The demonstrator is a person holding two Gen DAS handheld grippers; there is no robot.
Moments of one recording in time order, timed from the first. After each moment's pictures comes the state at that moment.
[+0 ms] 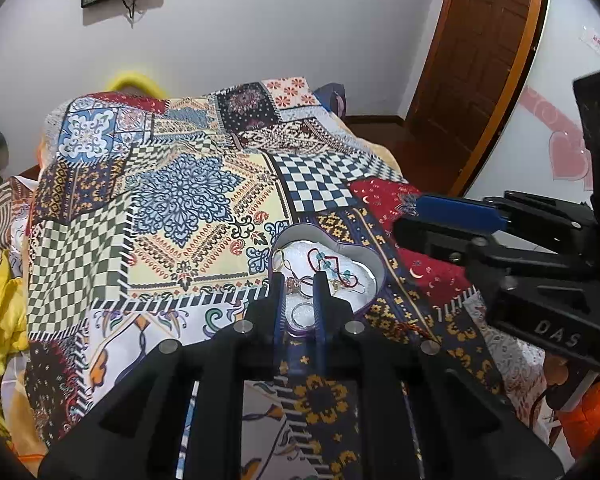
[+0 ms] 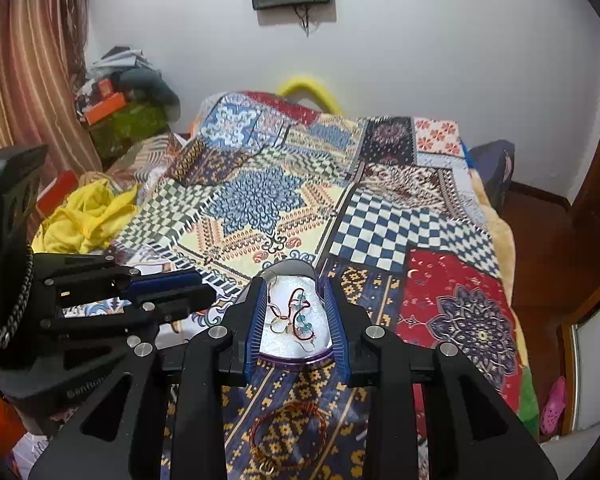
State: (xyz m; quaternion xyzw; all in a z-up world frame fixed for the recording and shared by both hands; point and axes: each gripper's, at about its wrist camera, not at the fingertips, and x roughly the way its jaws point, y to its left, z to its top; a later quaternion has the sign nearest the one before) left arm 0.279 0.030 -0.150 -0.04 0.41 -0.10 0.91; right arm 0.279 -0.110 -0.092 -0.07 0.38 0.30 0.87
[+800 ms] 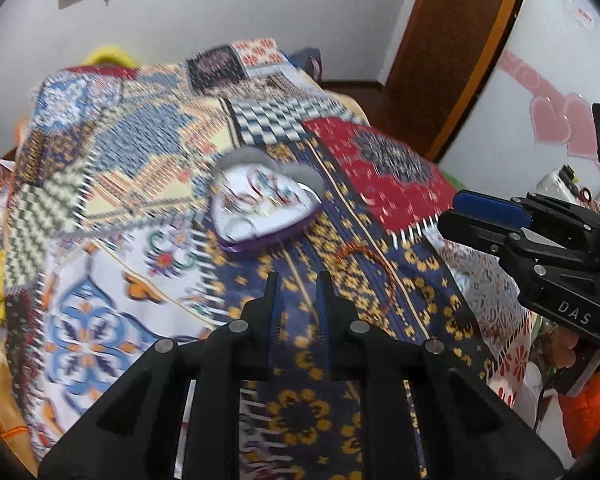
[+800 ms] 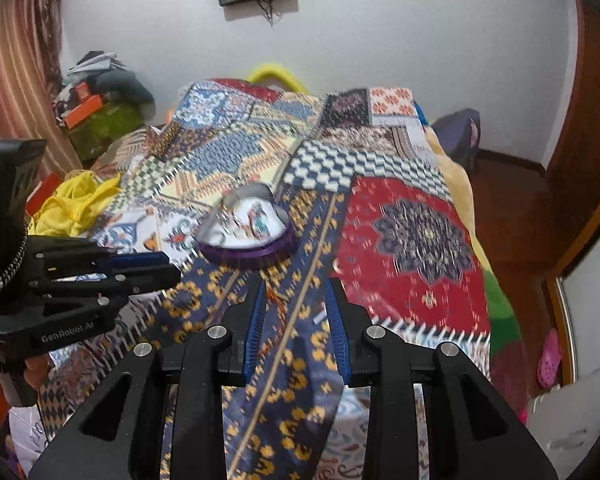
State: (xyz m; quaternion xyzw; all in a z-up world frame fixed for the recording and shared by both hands) left arm 0.243 -0.014 -0.182 -0.03 0.47 -0.14 0.87; right arm 0.233 -0.172 -0.119 -0.05 0.41 0.25 0.88
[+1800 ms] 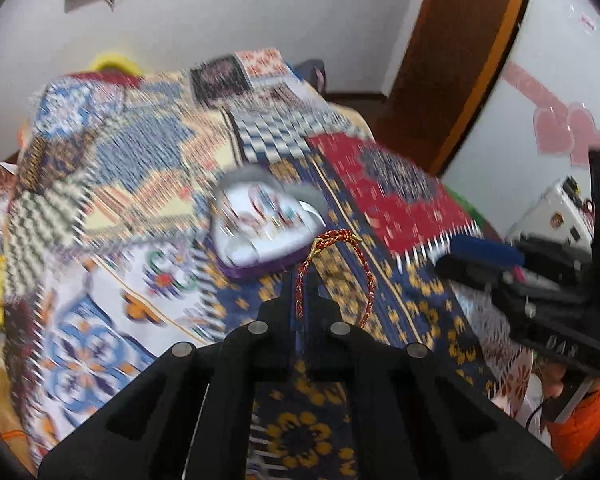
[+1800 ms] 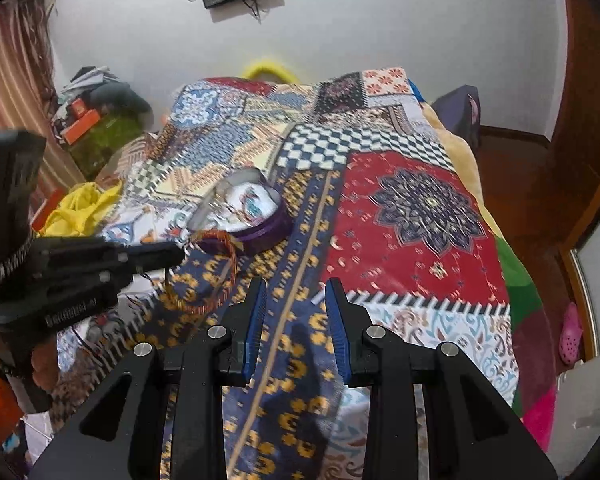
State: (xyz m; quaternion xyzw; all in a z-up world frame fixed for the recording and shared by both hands) left arm 0.253 -0.004 -0.169 -0.04 0.44 -0.12 0.89; right arm 0.231 -0.186 -0.129 -0.01 0.42 0.26 0.87
